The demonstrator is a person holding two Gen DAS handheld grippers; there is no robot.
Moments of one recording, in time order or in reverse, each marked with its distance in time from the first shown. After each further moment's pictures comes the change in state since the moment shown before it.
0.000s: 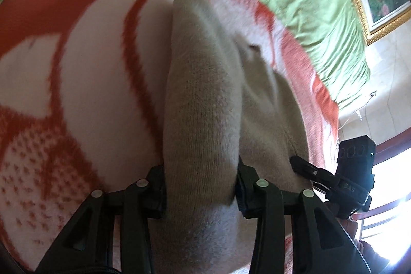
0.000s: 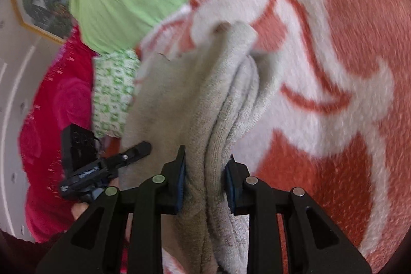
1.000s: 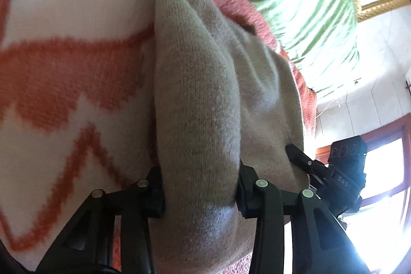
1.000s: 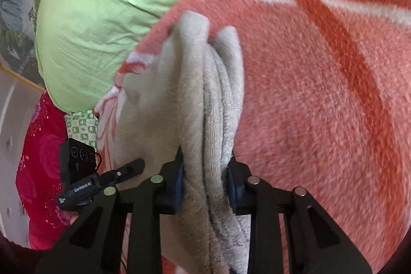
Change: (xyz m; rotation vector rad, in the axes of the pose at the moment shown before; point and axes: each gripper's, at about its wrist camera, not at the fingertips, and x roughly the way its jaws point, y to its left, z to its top) left arm 0.182 -0.217 0.041 0.050 0.093 -0.142; right arm -0.142 -0.150 0.115 0.105 -0.166 -0.078
